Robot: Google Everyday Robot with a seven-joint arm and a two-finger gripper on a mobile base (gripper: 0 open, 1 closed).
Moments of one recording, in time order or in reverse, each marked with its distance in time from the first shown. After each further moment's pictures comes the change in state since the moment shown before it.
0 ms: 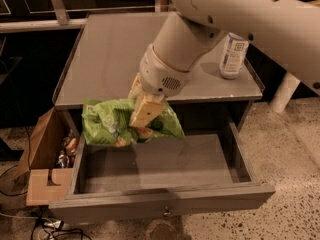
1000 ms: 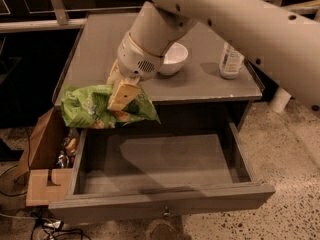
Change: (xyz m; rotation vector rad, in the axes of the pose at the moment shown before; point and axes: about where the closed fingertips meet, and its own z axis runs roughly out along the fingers) arm -0.040 -0.055 0.023 -0.031 -0.081 -0.061
